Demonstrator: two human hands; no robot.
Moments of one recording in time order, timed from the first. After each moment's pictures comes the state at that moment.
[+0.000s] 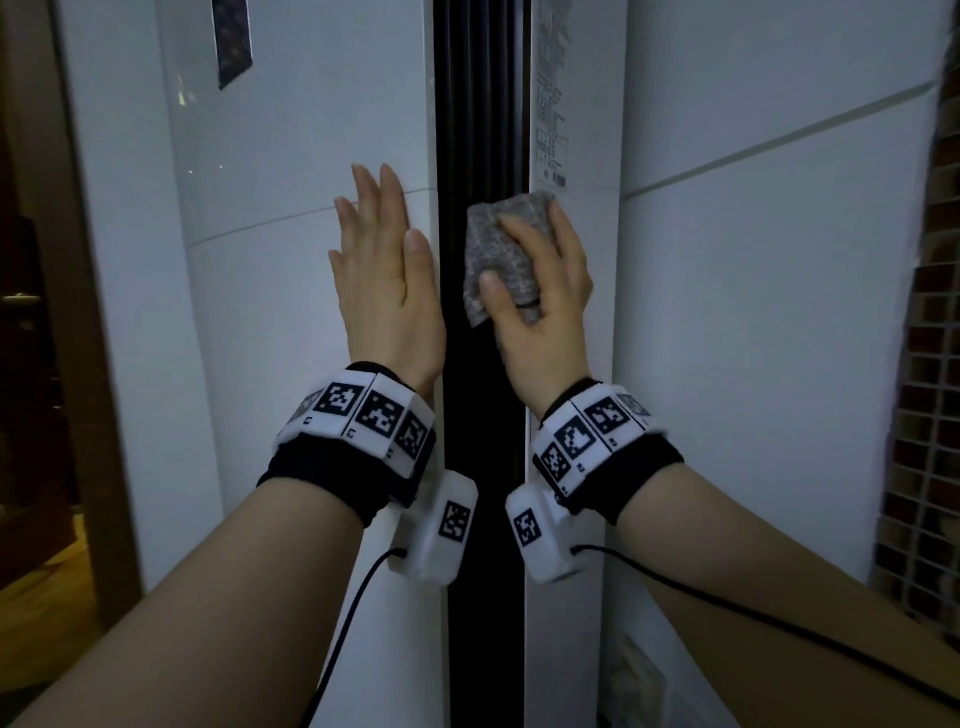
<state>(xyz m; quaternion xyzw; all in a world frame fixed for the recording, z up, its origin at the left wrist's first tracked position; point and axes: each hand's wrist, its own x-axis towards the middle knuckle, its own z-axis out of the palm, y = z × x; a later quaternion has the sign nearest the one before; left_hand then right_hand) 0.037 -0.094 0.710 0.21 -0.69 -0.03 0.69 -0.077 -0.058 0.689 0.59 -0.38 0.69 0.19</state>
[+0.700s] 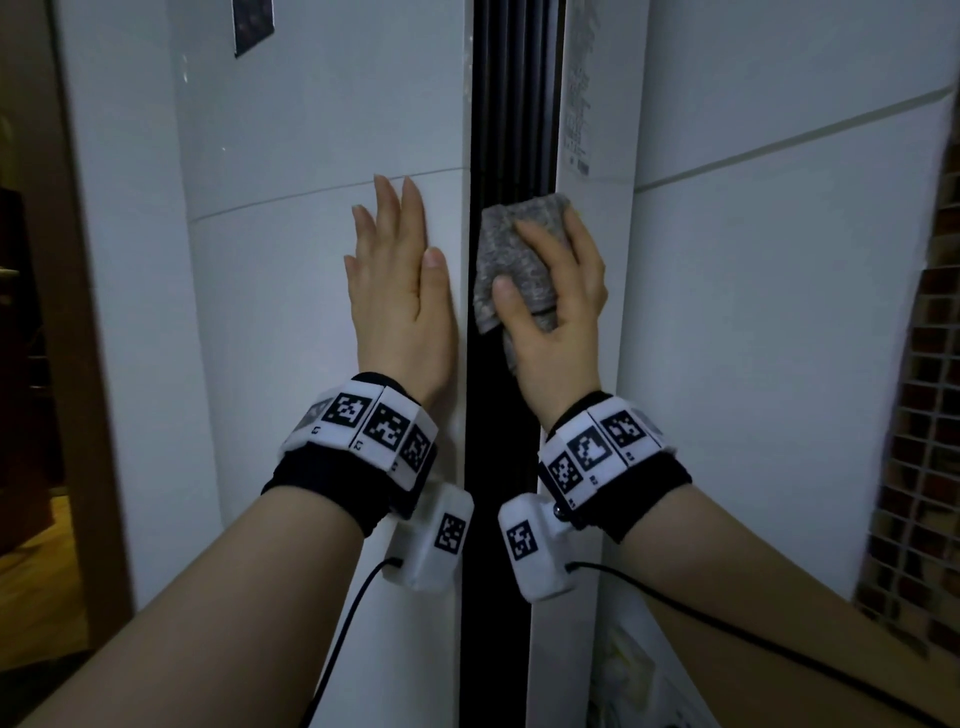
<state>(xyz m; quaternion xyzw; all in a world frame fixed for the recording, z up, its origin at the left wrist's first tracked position) 0.050 -0.097 0.690 0.21 -0.71 -0.04 0.67 -0.060 -0.053 0.674 0.57 -0.38 0.71 0.18</state>
